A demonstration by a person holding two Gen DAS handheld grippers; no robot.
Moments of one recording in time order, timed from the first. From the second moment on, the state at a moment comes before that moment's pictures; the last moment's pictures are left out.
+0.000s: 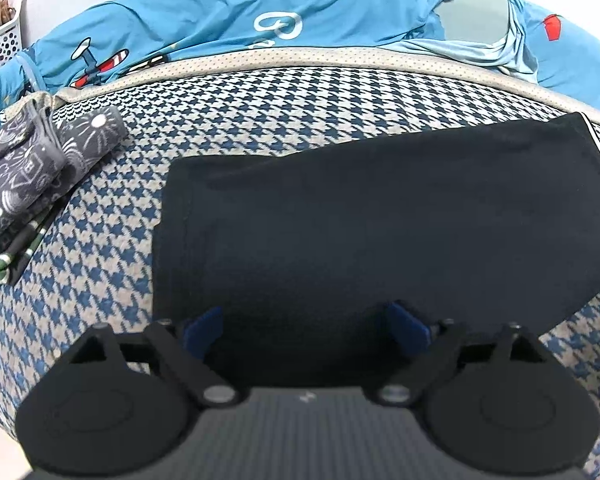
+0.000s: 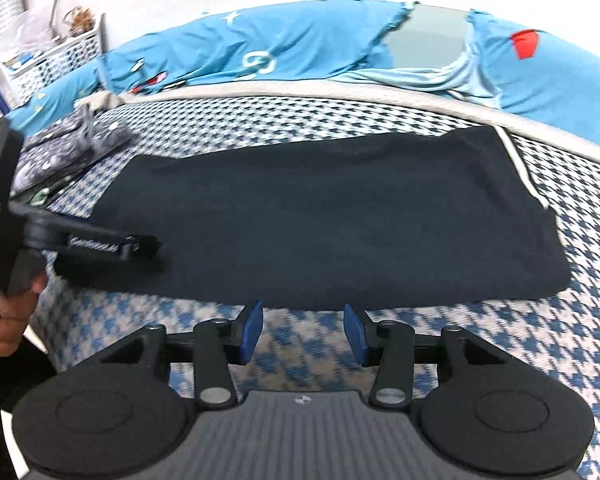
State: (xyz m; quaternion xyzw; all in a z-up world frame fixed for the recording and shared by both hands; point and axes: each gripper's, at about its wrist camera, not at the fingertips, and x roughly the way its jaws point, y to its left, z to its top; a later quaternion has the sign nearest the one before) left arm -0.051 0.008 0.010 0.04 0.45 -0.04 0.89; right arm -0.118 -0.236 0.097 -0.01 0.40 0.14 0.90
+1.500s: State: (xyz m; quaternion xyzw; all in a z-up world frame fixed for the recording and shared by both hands) left arm 0.007 -0.023 0.002 0.00 0.47 -0.03 0.88; right arm -0.065 -0.405 0.056 0.28 0.36 -0.09 0.88
